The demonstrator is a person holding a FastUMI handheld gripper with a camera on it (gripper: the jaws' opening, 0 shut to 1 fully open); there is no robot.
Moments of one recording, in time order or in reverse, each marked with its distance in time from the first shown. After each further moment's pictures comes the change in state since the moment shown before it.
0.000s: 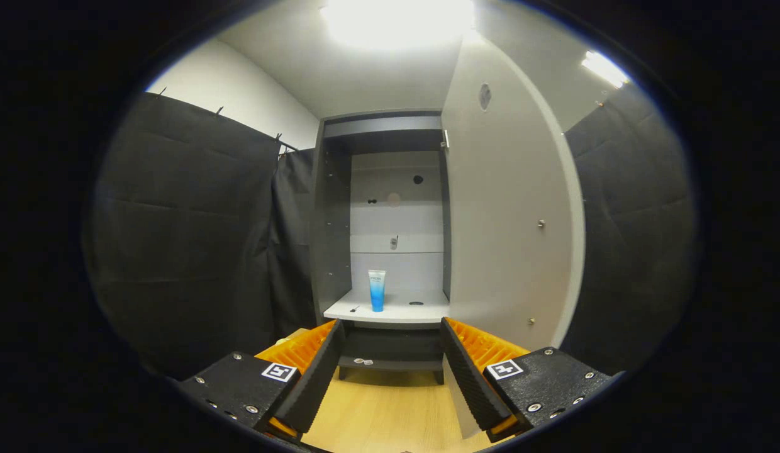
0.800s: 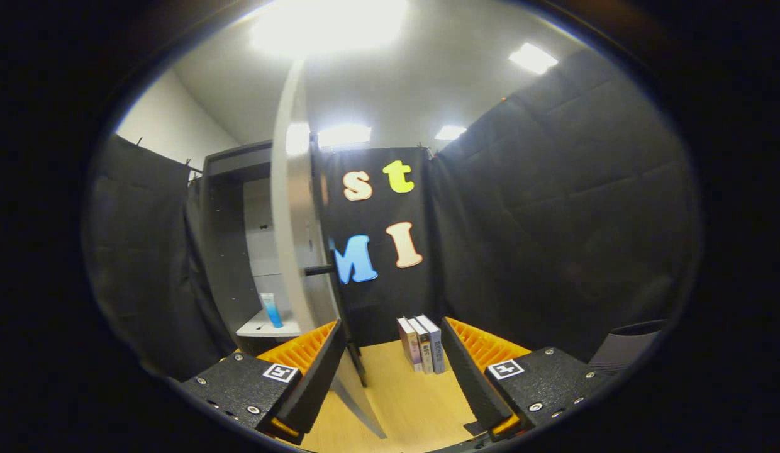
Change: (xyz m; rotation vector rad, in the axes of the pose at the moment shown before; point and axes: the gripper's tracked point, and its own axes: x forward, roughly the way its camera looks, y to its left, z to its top) arm -0.055 -0.214 0.037 0.151 -0.022 -0.415
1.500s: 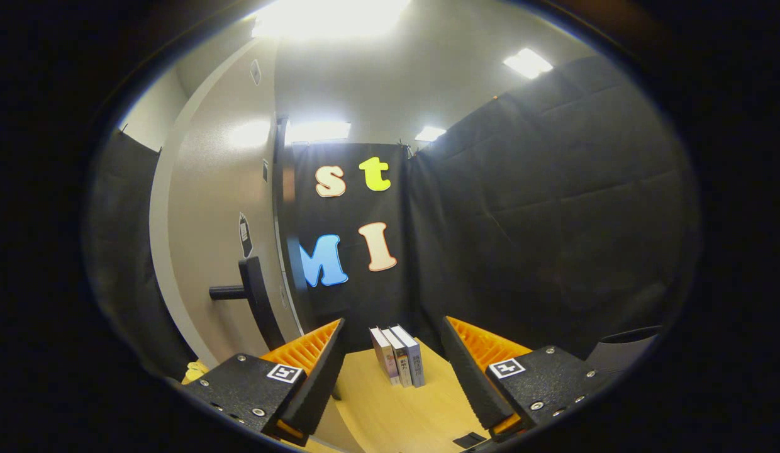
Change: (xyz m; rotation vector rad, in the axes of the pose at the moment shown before) arm 0.066 0.021 0.002 -0.099 -0.014 -0.051
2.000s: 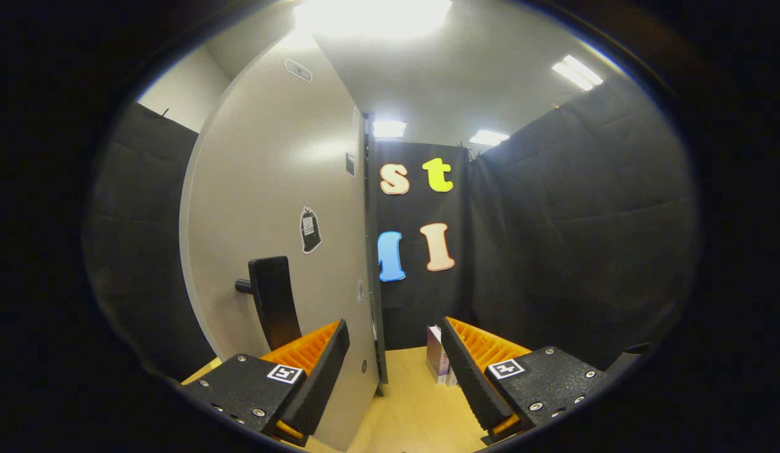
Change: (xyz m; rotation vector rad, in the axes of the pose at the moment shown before) arm -0.021 0.124 -0.009 -0.047 0.013 0.235
